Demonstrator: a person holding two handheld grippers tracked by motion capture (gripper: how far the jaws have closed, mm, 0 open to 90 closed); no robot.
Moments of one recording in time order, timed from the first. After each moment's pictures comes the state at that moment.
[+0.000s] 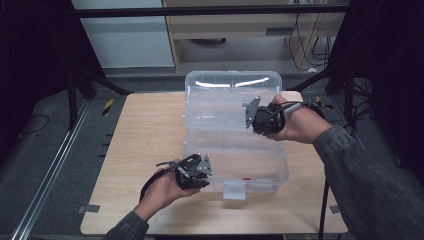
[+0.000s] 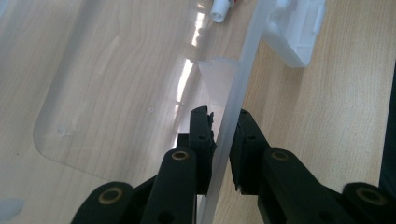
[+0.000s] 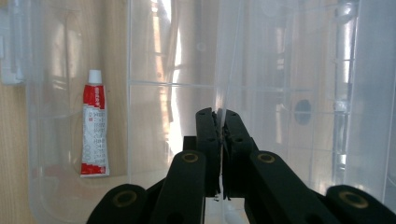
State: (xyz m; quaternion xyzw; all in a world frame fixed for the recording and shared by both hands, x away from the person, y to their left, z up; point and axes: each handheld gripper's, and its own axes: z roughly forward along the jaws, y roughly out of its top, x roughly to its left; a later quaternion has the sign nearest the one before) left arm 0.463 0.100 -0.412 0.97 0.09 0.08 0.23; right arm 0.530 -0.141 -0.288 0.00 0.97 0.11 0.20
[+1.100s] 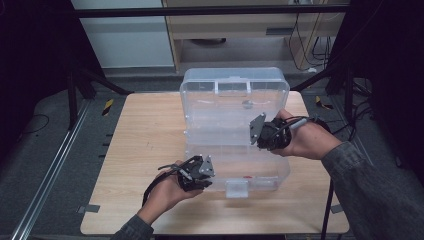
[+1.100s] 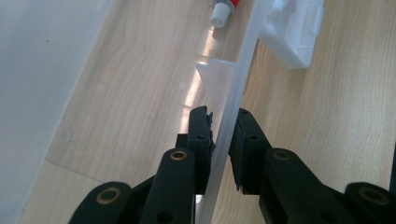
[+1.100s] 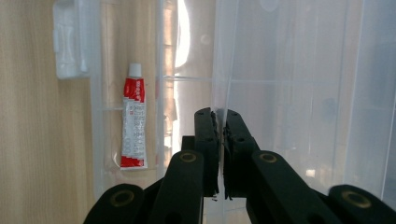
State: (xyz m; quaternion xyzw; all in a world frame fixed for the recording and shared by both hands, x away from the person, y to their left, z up) left arm 0.455 0.094 -0.415 0.96 0.12 0.09 0.24; right arm 0.498 -0.149 -0.302 -0.02 0.98 0.11 0.19
